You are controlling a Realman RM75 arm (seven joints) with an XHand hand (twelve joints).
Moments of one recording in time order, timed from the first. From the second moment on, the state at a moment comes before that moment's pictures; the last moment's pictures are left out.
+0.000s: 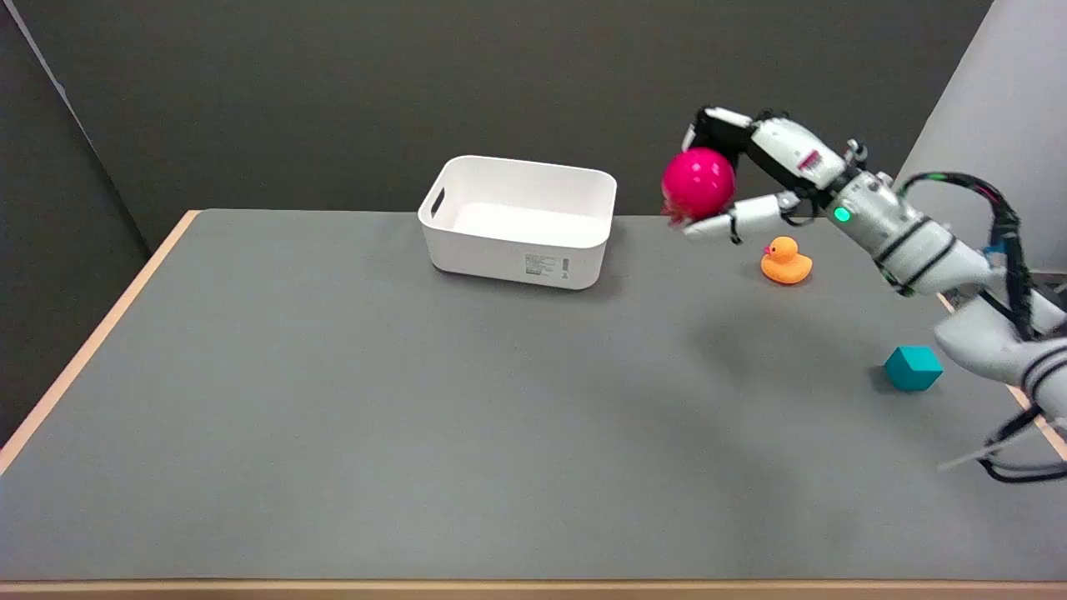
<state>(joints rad) 0.35 -0.73 -1.65 0.91 -0.24 0.88 1.39</state>
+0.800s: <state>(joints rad) 0.76 -0.99 -1.91 0.69 -0.43 0.60 1.22</state>
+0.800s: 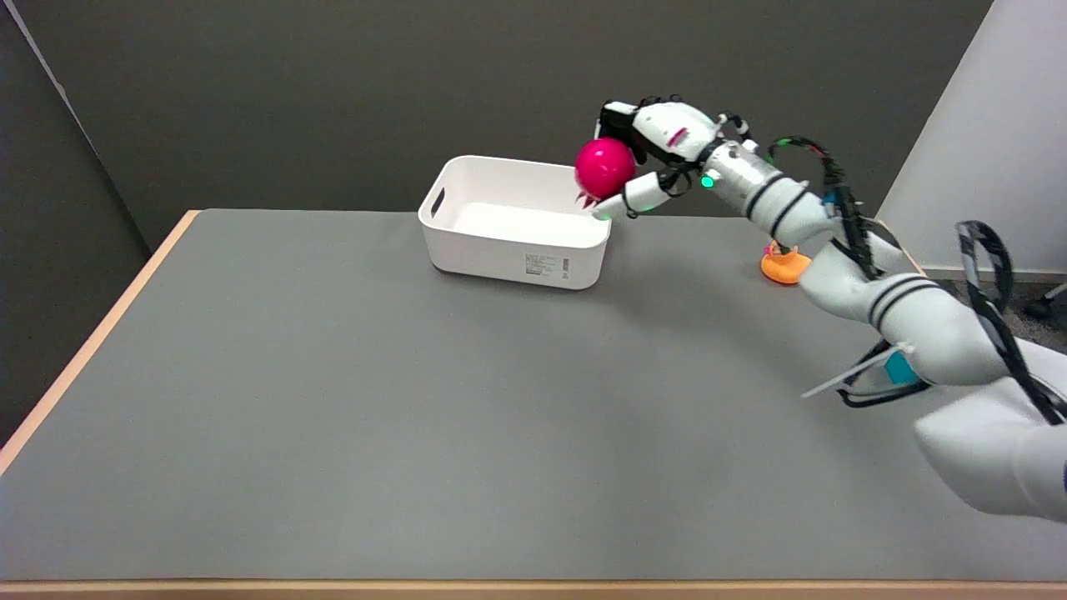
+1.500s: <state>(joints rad) 0.93 -1.16 -1.99 0.55 -0.51 0.41 1.11</state>
